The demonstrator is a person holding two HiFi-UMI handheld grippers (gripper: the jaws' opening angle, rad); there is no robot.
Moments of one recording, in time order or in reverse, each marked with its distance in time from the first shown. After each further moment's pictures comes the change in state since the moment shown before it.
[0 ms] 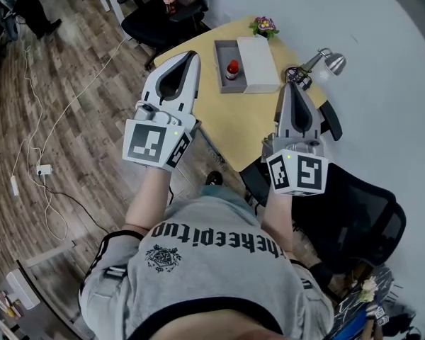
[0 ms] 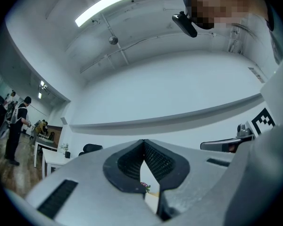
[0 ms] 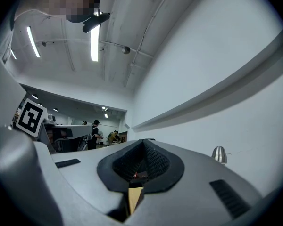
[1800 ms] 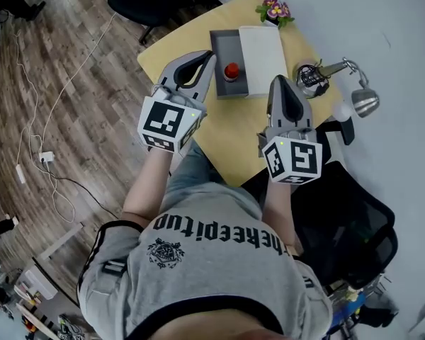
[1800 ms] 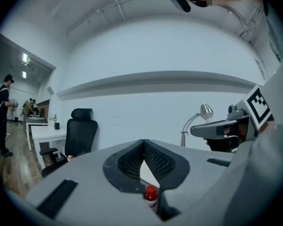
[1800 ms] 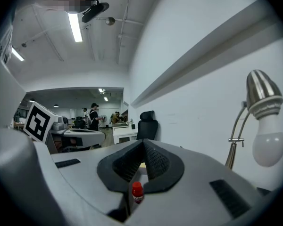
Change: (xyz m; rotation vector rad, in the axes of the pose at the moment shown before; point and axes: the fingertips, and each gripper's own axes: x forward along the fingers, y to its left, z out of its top) left arm 0.148 0.042 -0.209 -0.023 0.400 -0.118; right arm 0.143 -0.071 -0.165 0.109 0.301 0.032
